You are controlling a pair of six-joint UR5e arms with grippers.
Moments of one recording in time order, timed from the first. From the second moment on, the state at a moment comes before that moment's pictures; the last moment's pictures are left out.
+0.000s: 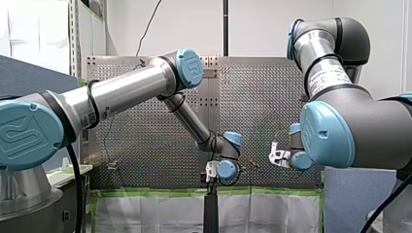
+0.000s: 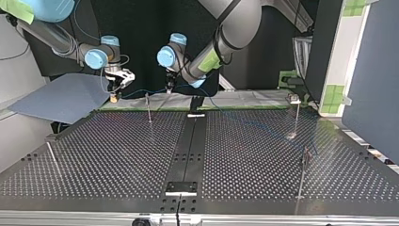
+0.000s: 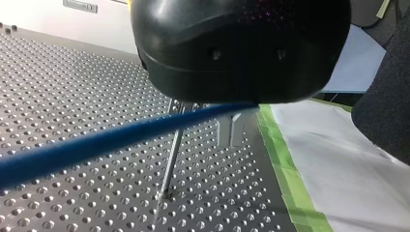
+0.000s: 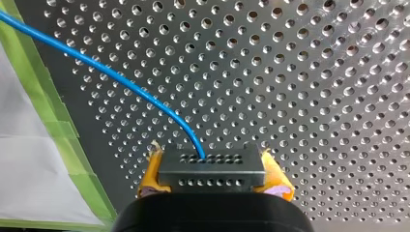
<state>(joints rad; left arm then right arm) -0.77 -2.71 -1.19 -2.65 -2.01 -1.68 1.72 -0.71 1.74 -0.85 1.48 1.71</state>
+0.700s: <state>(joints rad) -0.74 -2.71 -1.19 -2.65 -1.96 -1.68 1.71 -0.71 1.72 -0.85 1.48 1.71</state>
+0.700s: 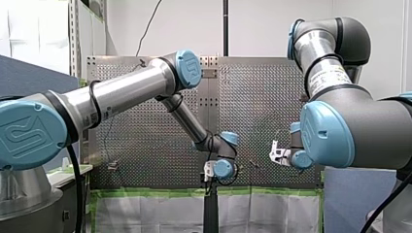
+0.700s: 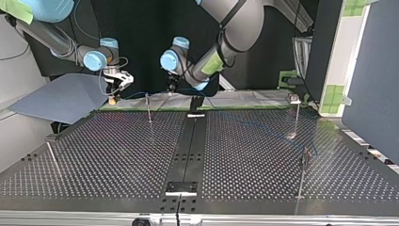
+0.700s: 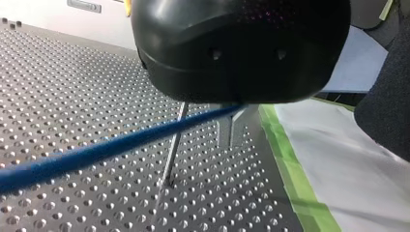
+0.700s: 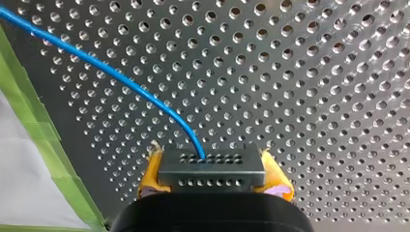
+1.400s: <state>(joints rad) -0.72 -2.74 -1.17 -2.63 -1.90 -1.75 1.72 -0.70 1.72 -0.84 1.48 1.71</state>
